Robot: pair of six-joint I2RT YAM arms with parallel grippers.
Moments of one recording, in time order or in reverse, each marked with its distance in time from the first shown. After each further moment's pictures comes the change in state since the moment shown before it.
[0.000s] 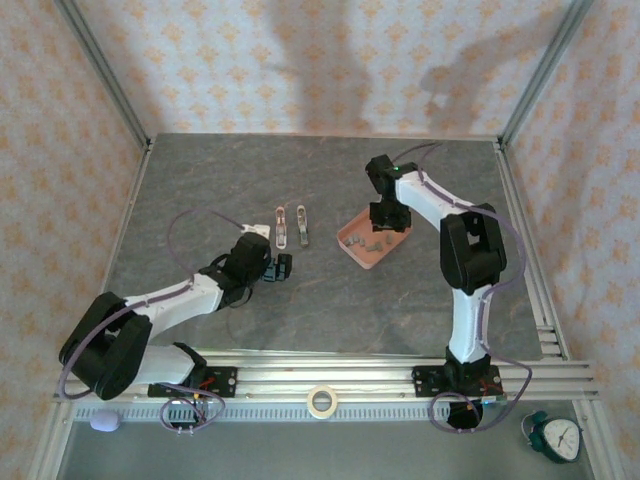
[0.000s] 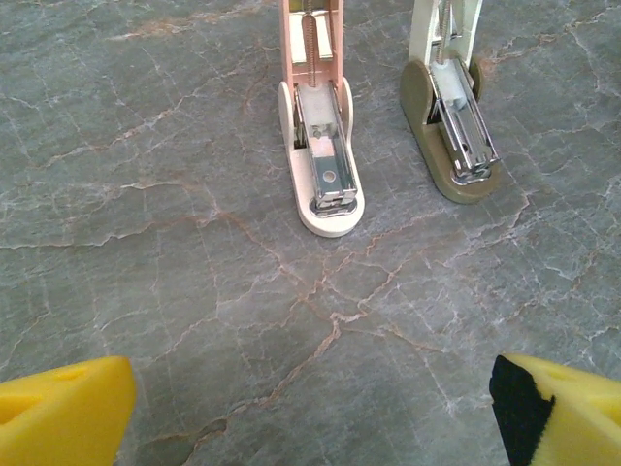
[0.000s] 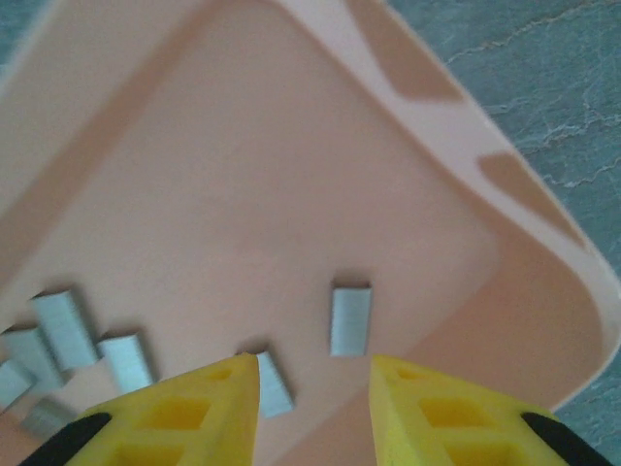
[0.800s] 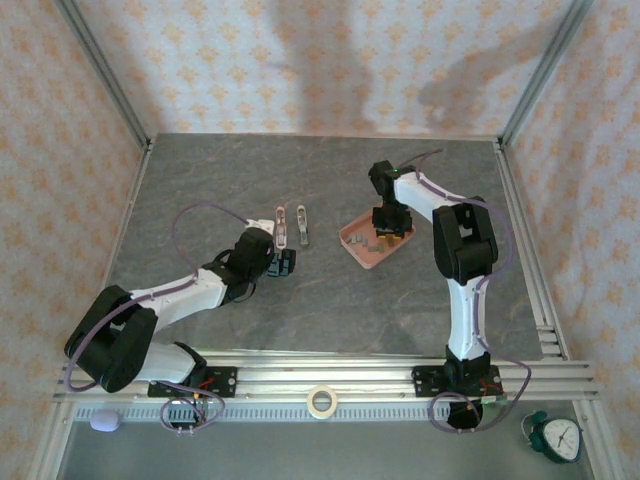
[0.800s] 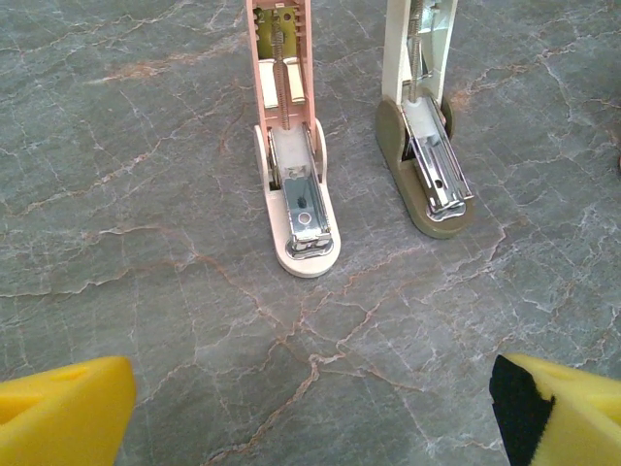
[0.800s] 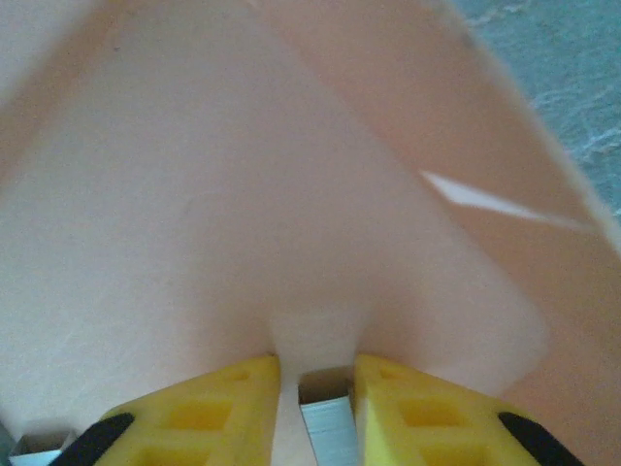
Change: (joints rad) left arm 0.000 0.035 0.034 0.032 0.007 0.026; right arm -0.029 0.097 0.018 0.002 -0.025 0.031
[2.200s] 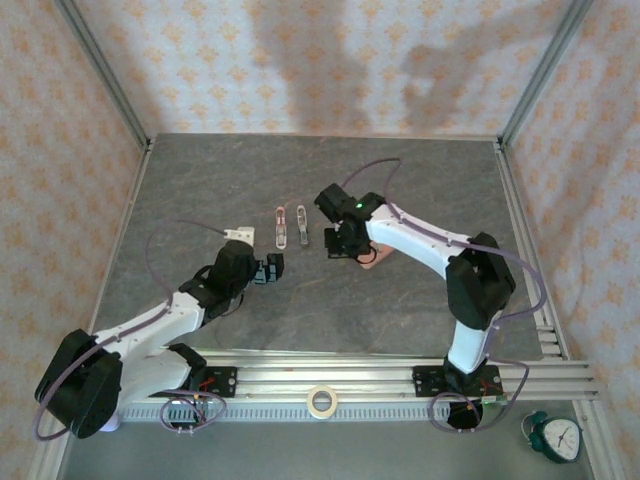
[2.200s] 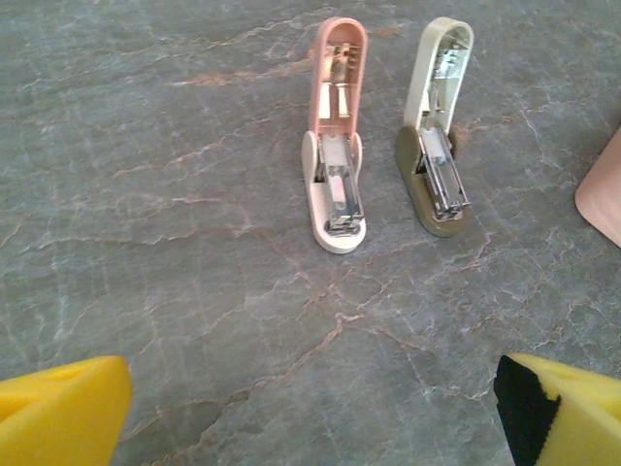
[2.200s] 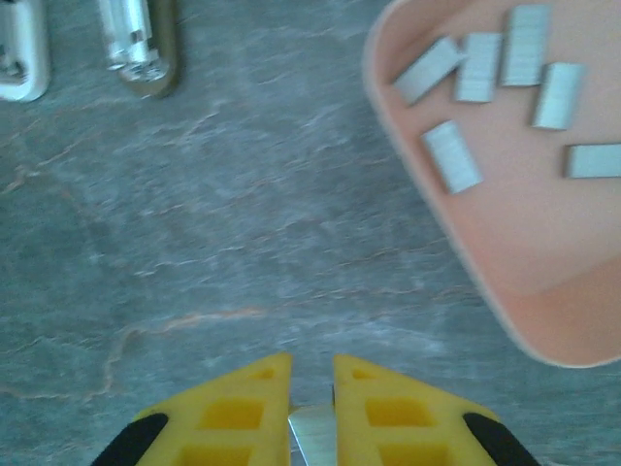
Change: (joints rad) left arm 0.019 -0.292 -0.148 -0.043 -0.019 -0.092; right arm 0.431 -0.329 -0.178 0.104 -0.036 0.205
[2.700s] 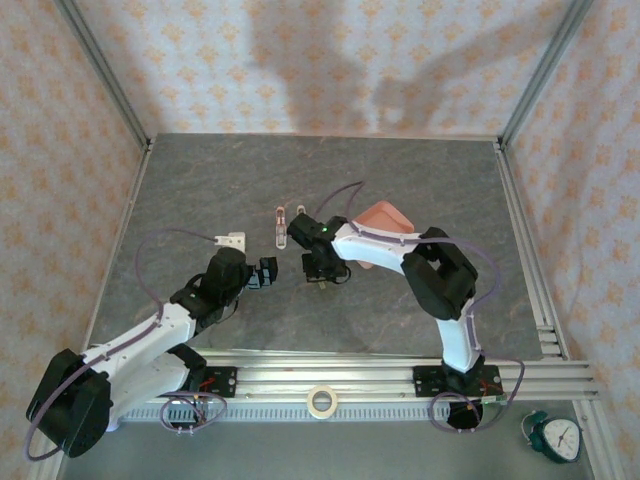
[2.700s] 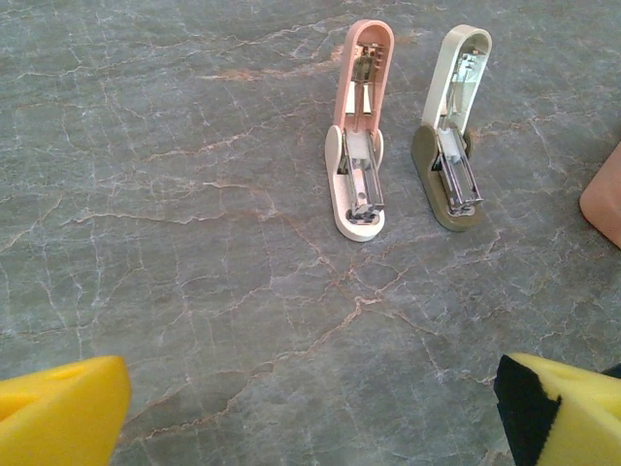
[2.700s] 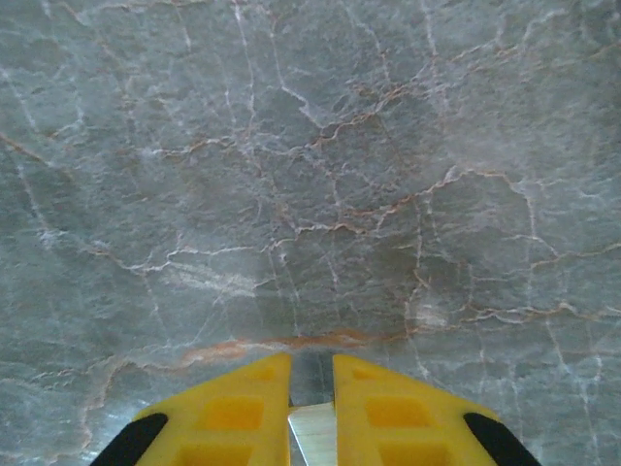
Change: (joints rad) left arm 0.005 -0.100 -0.045 -0.035 -0.011 -0.025; right arm 0.111 0.198 0.001 0.091 -0.024 0.076
